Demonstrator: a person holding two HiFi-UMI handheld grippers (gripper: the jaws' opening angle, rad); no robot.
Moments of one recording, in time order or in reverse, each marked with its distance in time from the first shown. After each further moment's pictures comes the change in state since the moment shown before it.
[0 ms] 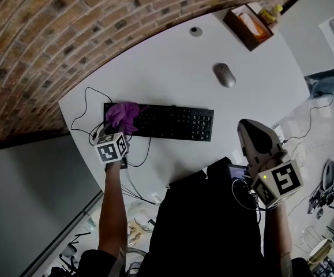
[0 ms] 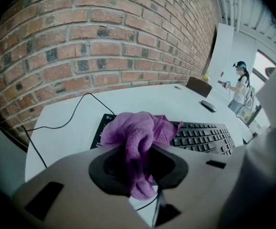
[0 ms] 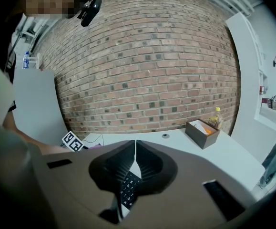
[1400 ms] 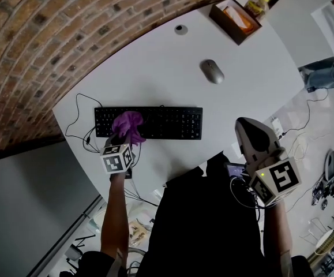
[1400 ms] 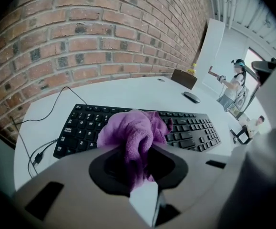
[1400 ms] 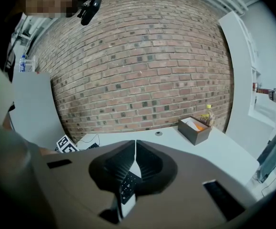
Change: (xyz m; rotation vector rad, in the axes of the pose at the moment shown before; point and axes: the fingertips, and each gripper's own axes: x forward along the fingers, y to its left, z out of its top) left arm -0.008 -0.068 -0.028 0.063 0.068 -0.096; right arm -0.022 -0.029 -0.010 0.035 -0.001 -0.037
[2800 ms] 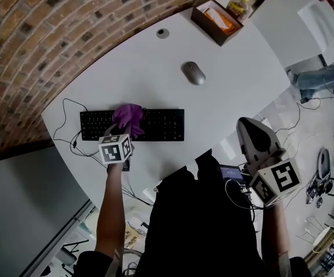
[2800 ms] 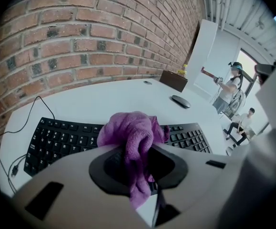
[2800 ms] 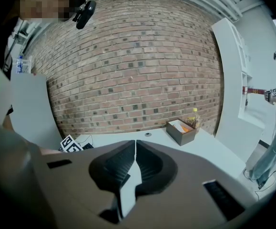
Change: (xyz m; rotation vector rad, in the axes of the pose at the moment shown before) left arm 0.032 -0.070 0.039 0.042 -0.020 -0.079; right arm -0.045 -0.045 0.003 0.013 -0.022 -0.068
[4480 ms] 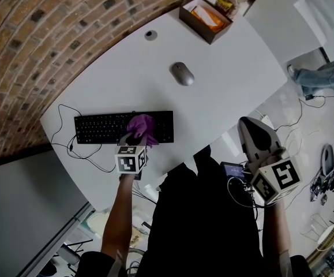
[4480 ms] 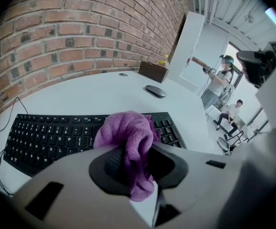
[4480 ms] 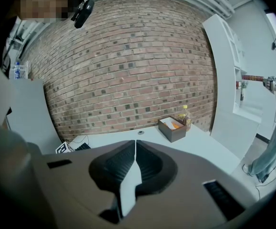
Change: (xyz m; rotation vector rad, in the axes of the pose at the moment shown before) left arm 0.015 -0.101 -0.027 0.087 0.050 -0.092; right arm -0.022 -0.058 -0.015 0.045 0.004 -0.029
